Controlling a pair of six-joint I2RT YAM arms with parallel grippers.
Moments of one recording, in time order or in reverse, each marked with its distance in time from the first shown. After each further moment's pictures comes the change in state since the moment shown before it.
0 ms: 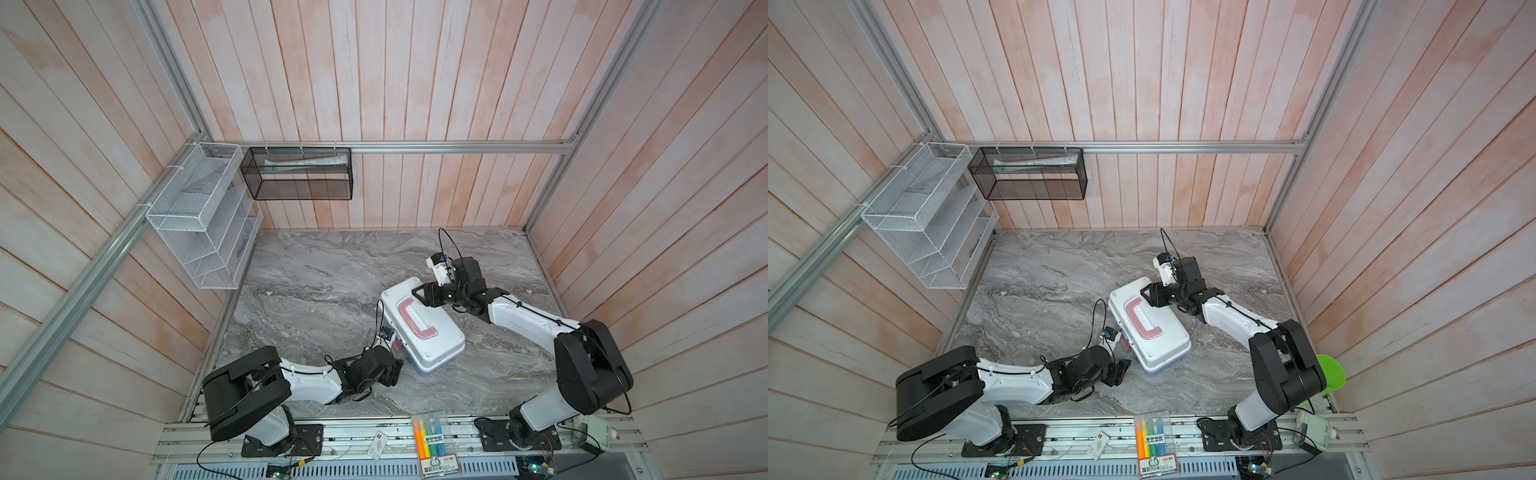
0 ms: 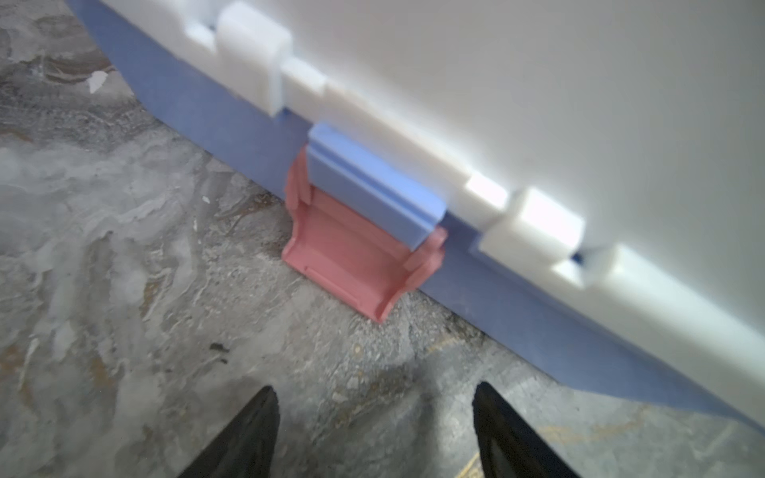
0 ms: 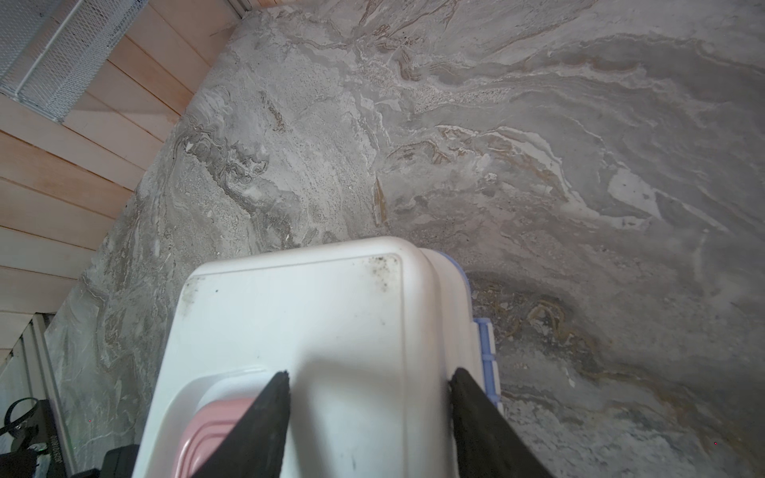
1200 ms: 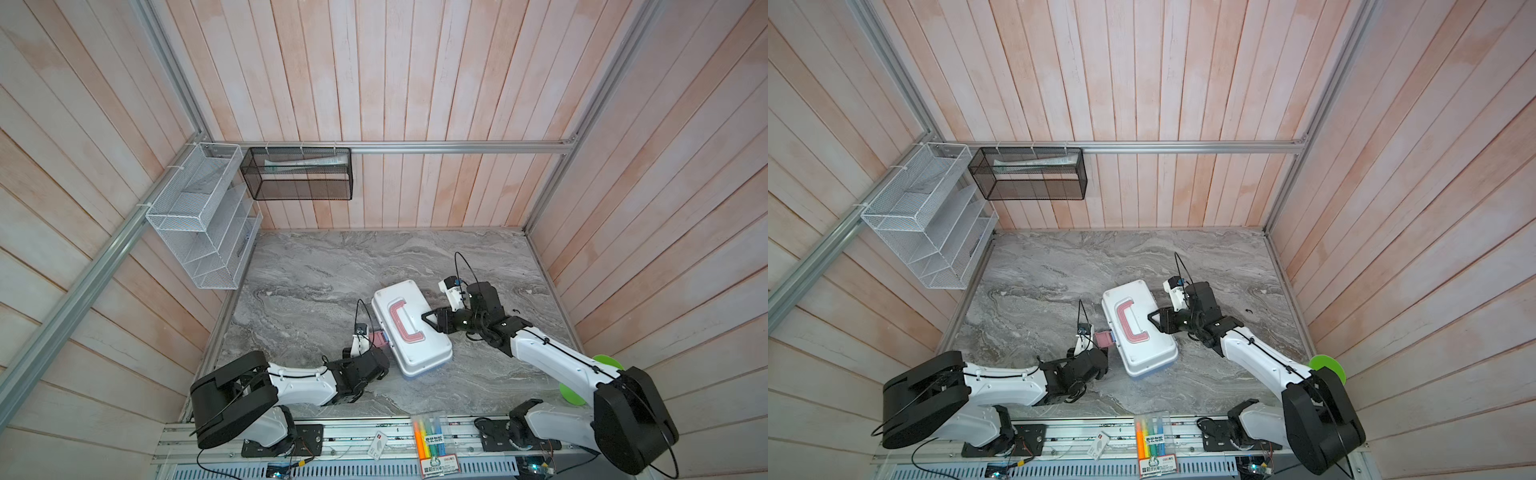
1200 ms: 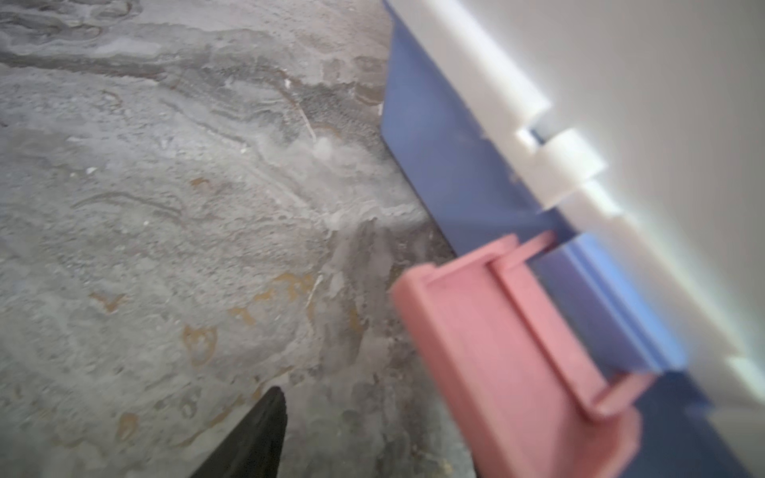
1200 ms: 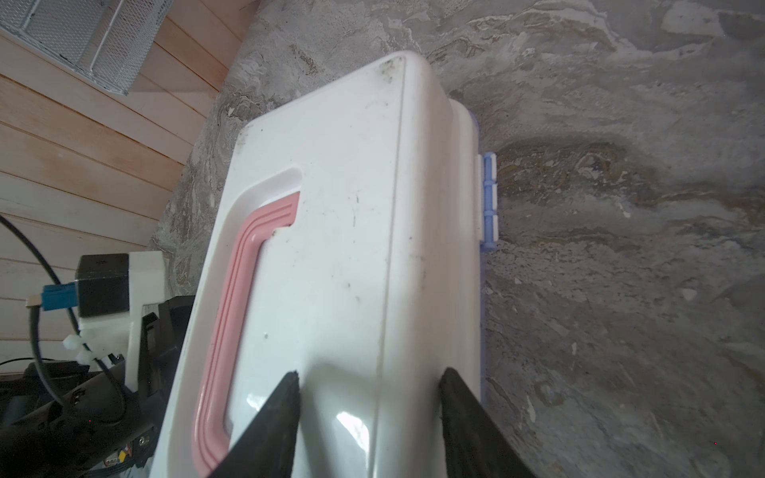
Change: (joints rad) left arm 0.000 -0.085 -0.026 -0.217 -0.359 -0.309; right arm 0.021 -0.311 -0.277 -0.032 -0.063 0.126
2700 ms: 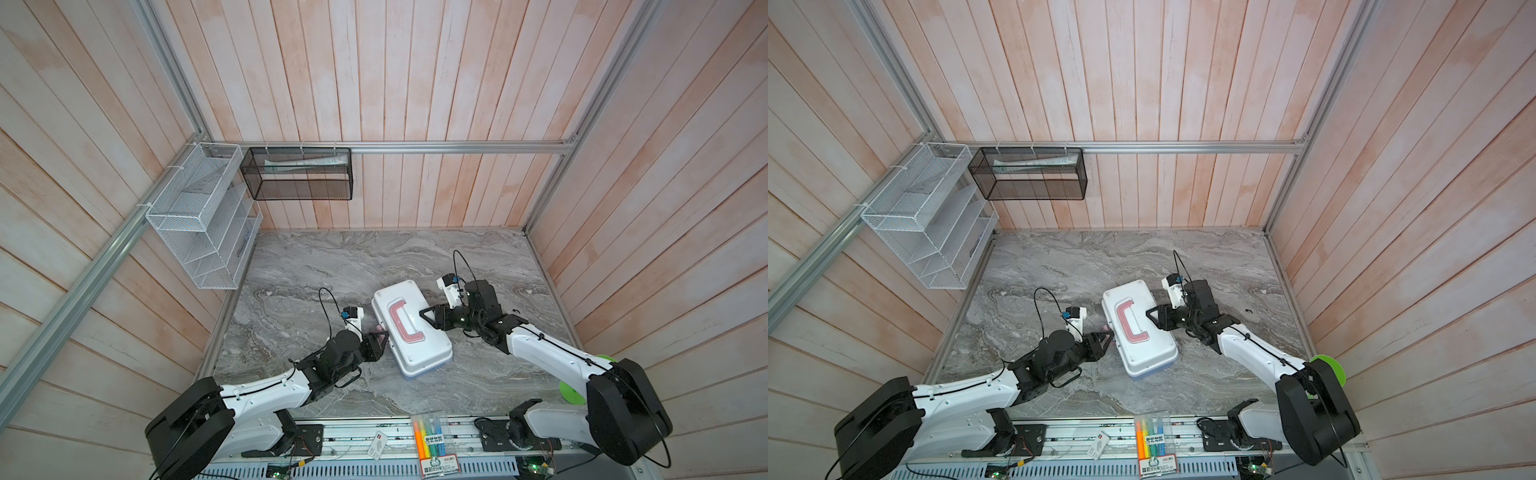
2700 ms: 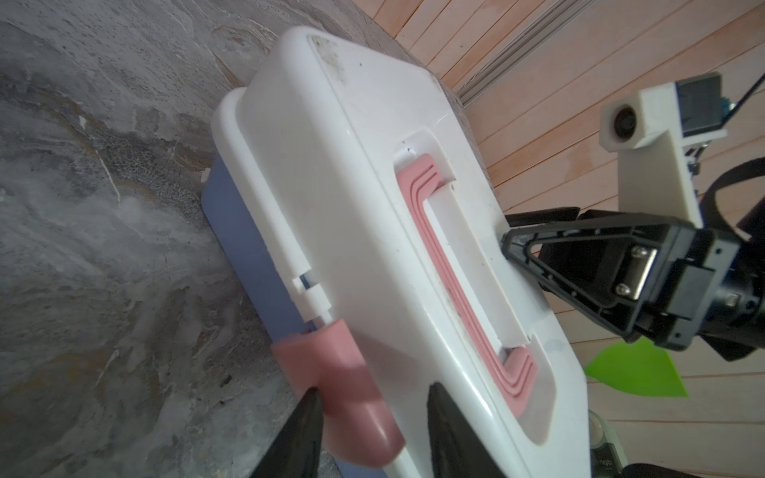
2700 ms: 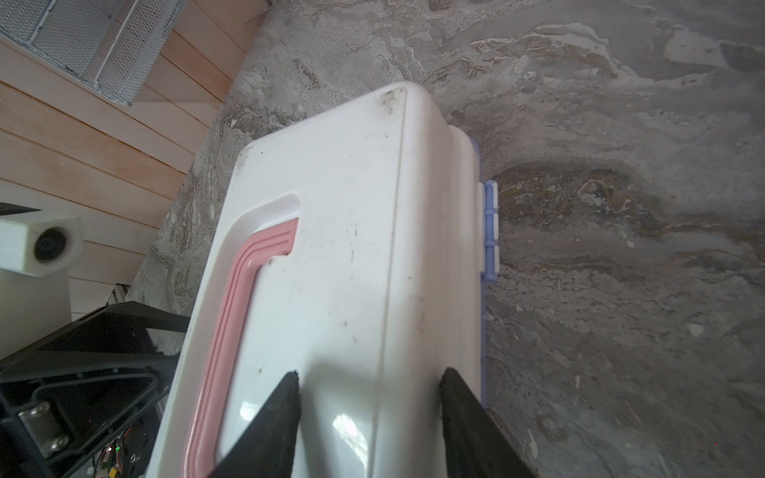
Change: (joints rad) left arm 0.203 -0.269 -0.085 0.301 0.524 -0.070; right arm 0.000 0.047 0.009 0.068 0.000 -0.001
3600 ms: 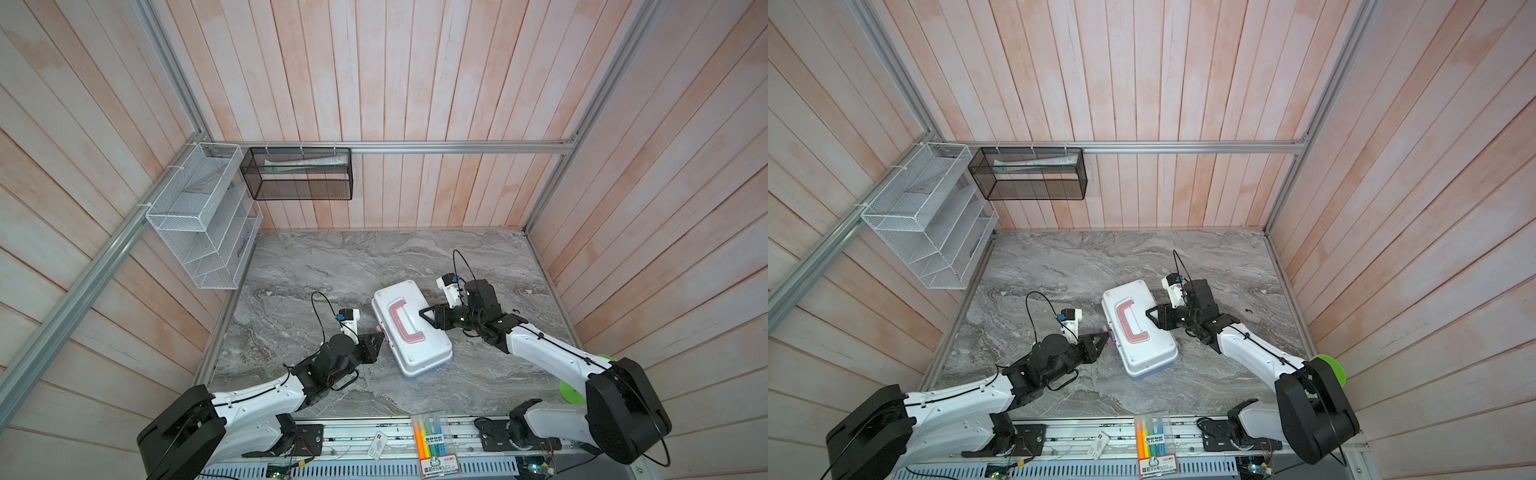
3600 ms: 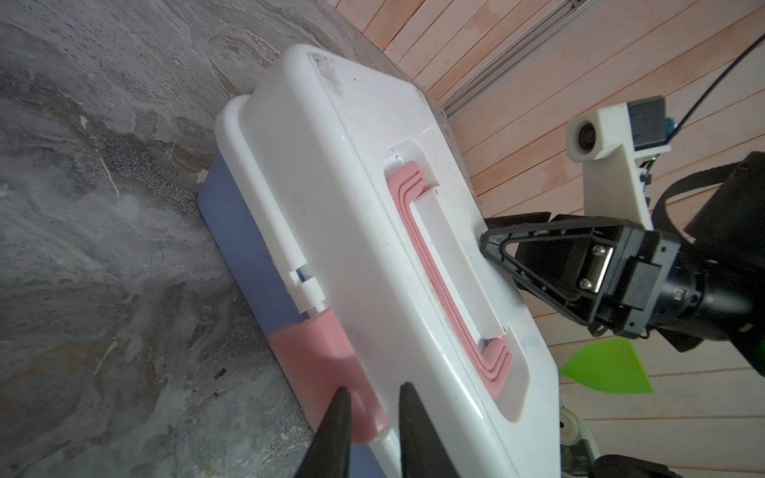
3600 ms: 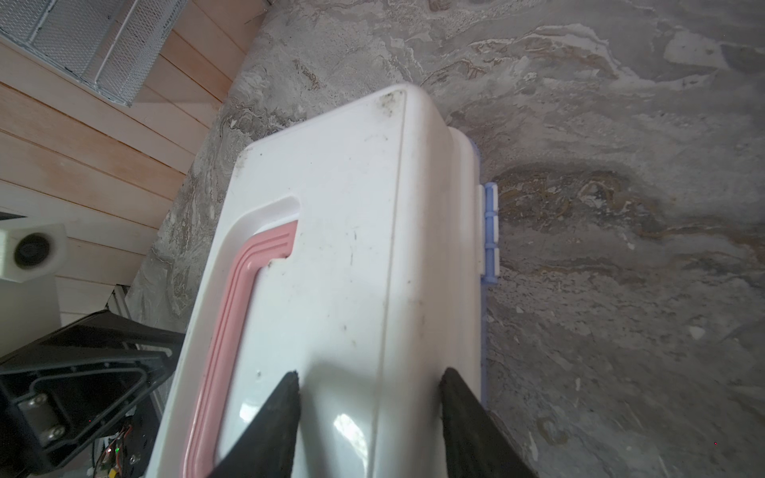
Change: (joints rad) left arm 0.000 -0.061 -0.047 0.032 0.004 -0.024; right arm 0.000 0.006 0.004 0.002 0.000 0.000
